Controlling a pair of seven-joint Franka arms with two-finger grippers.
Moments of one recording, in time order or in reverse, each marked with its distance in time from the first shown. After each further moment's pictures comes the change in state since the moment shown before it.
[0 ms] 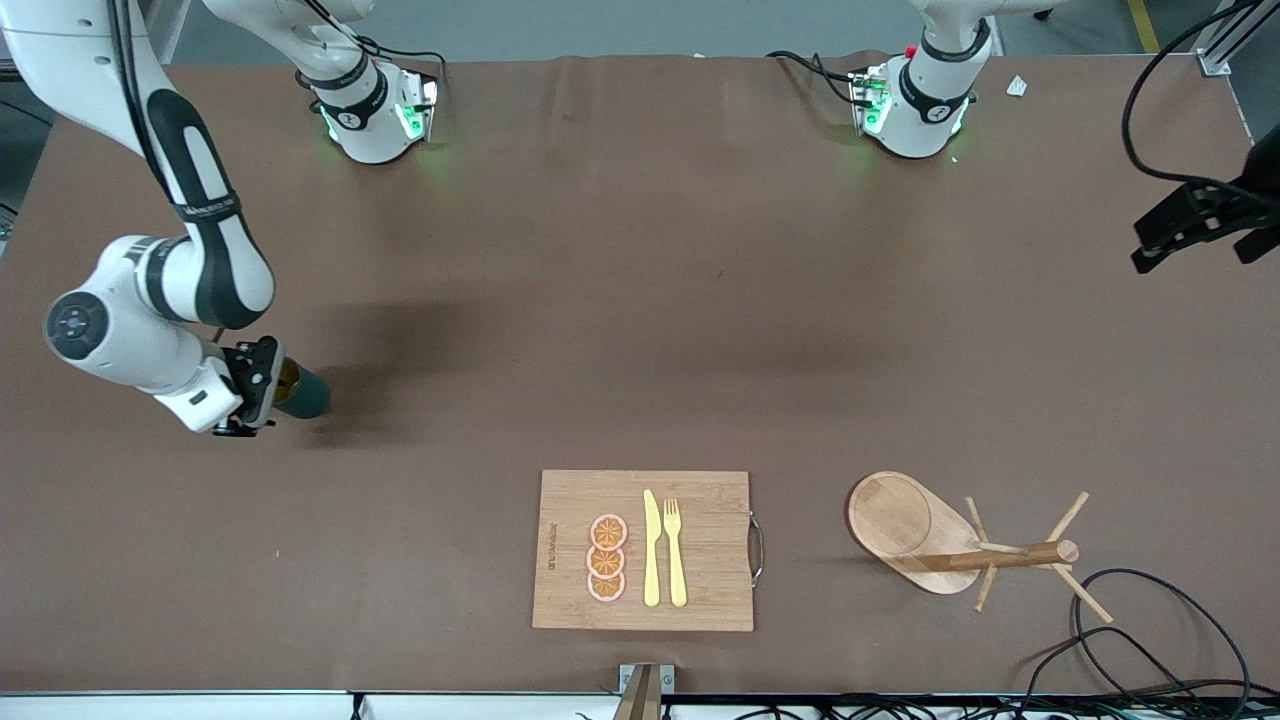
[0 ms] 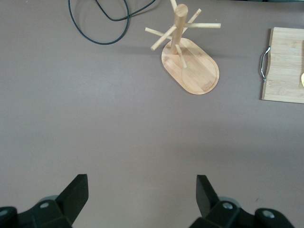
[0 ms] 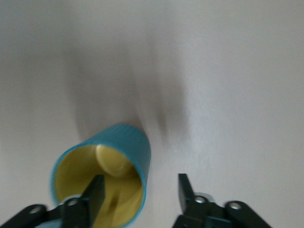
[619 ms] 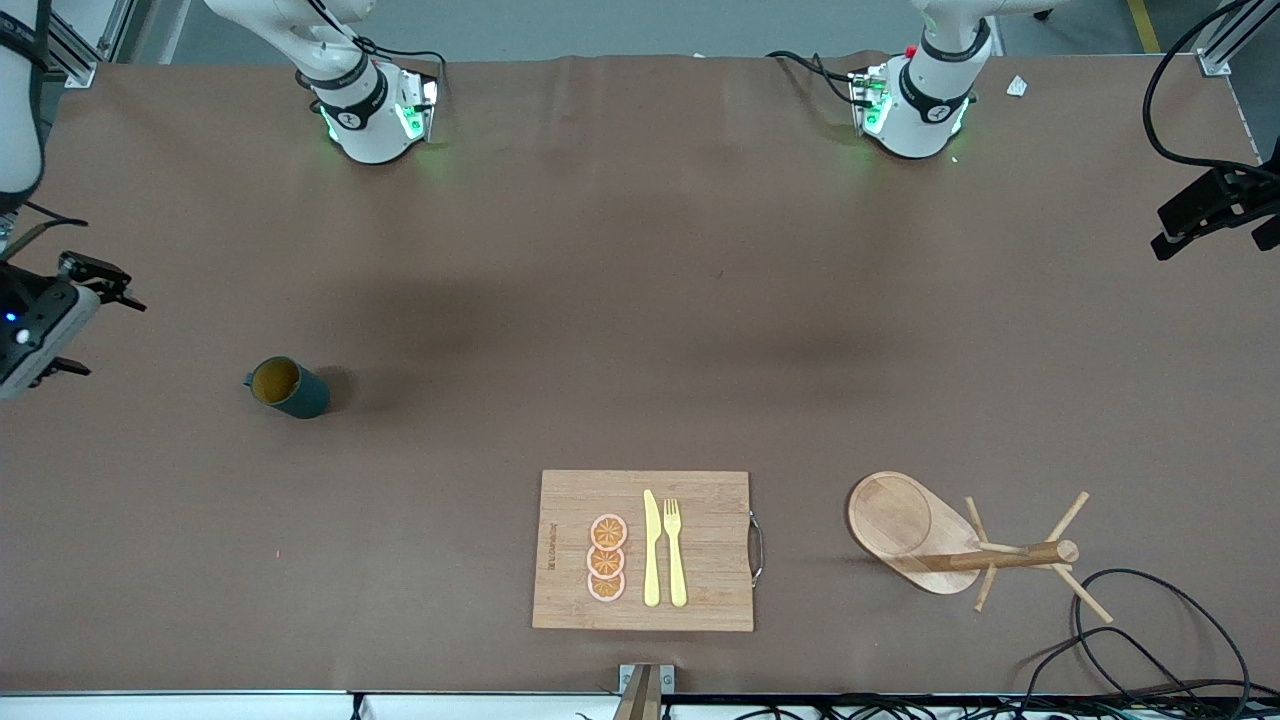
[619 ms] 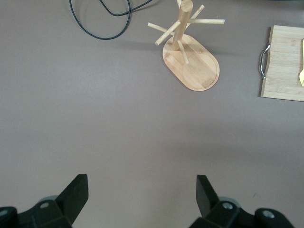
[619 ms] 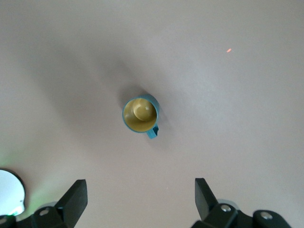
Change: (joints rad) left arm -0.001 -0.013 0.021 -0.009 -0.020 -0.015 0.007; right arm -0.034 -0.165 -0.008 0.454 -0.052 -0.660 0.446
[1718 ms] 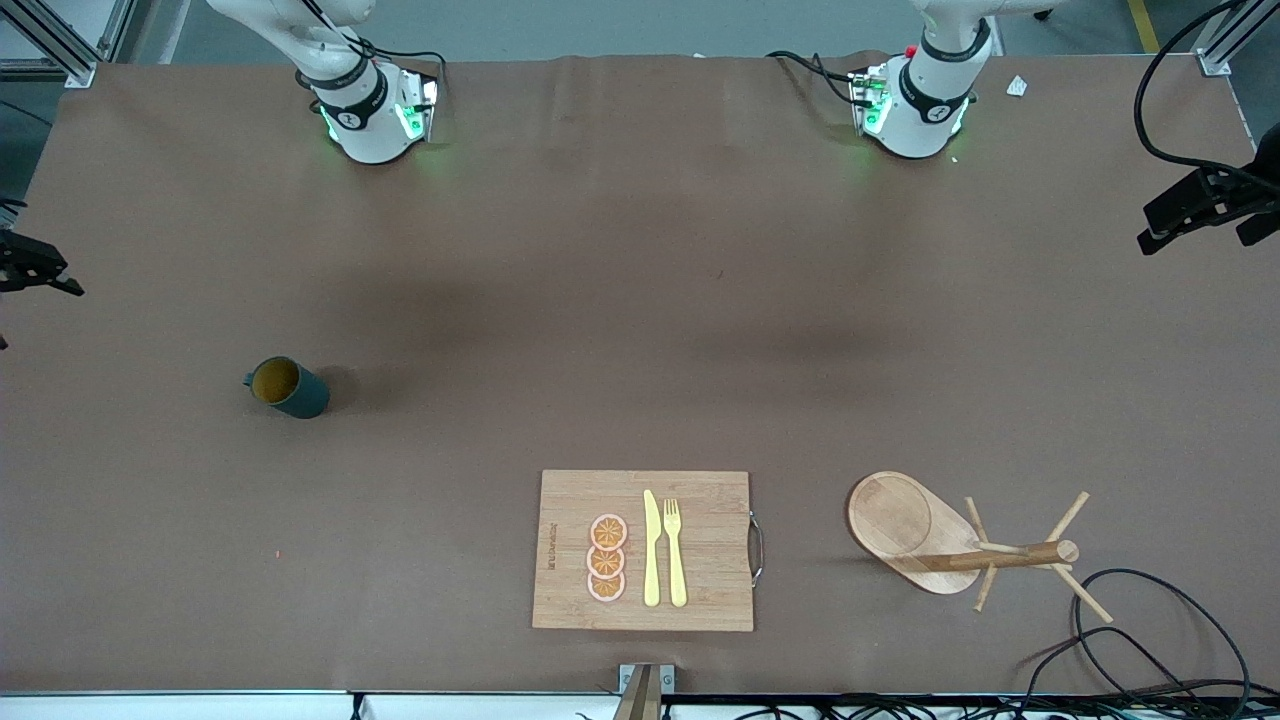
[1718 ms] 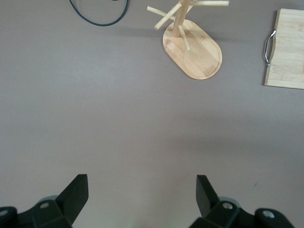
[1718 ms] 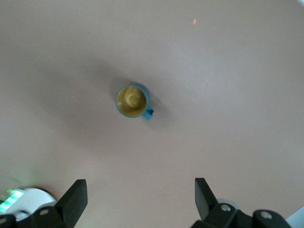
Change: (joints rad) left arm -0.003 0.001 -0.003 -0.015 0.000 -0.035 0.000; right arm -0.059 0.020 0.008 0.137 -0.008 -0.149 0.288
